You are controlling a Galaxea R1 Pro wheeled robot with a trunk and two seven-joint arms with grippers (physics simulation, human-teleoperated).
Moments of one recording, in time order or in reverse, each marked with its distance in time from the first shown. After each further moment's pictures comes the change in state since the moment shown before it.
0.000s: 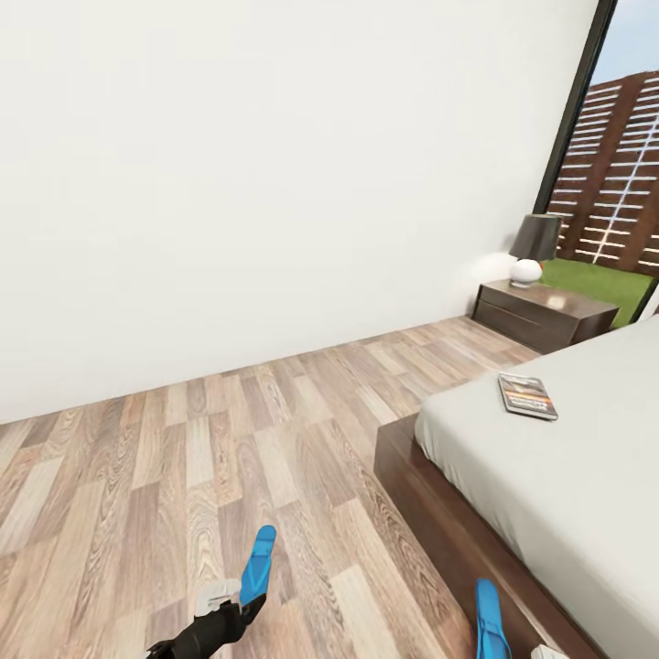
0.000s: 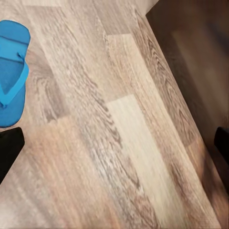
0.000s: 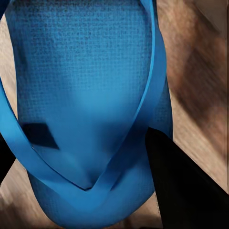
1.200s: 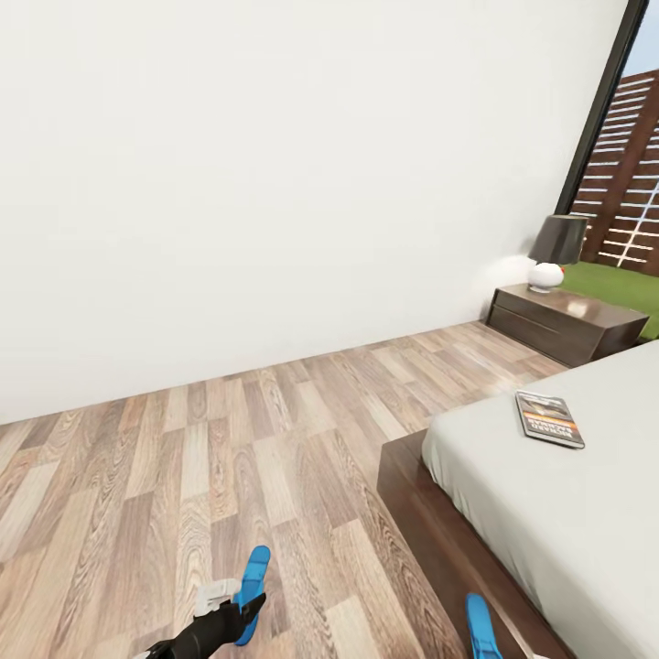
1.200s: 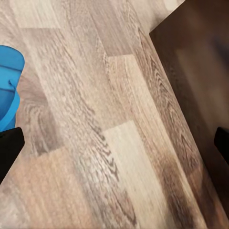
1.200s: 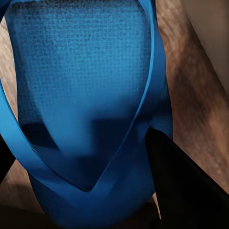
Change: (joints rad) left arm 0.000 0.001 0.001 0.000 0.000 -0.001 -0.001; right arm 0.001 0.001 0.165 0.001 0.005 0.002 0.005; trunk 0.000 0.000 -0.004
